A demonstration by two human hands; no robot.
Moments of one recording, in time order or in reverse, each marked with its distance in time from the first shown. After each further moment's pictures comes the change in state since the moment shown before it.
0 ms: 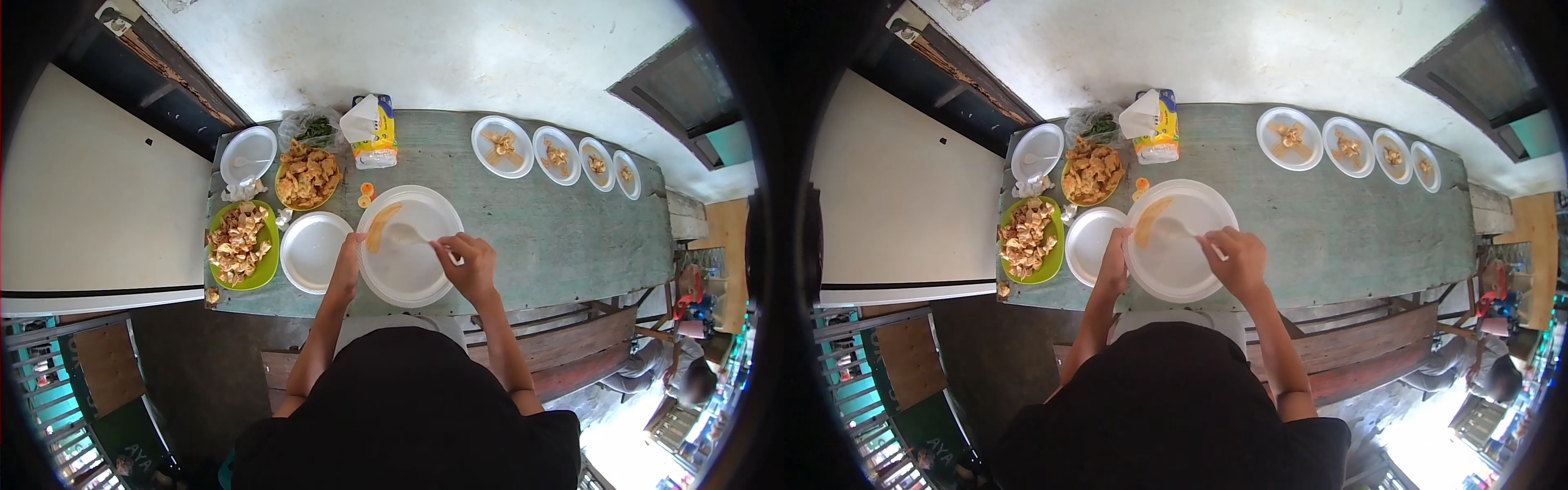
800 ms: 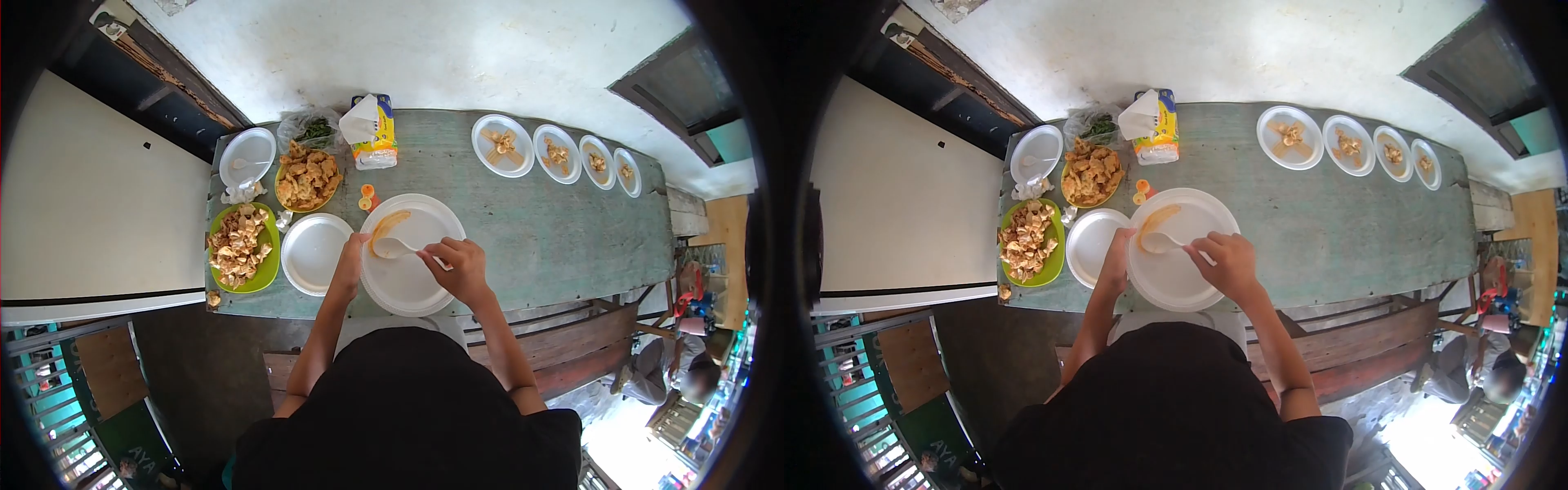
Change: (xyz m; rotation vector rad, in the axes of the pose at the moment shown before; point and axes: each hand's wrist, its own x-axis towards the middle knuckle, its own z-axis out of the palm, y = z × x) left_hand 0.004 0.005 -0.001 0.038 -0.020 -0.051; right_hand -0.001 -0.001 0.014 0.049 -0.176 -0.163
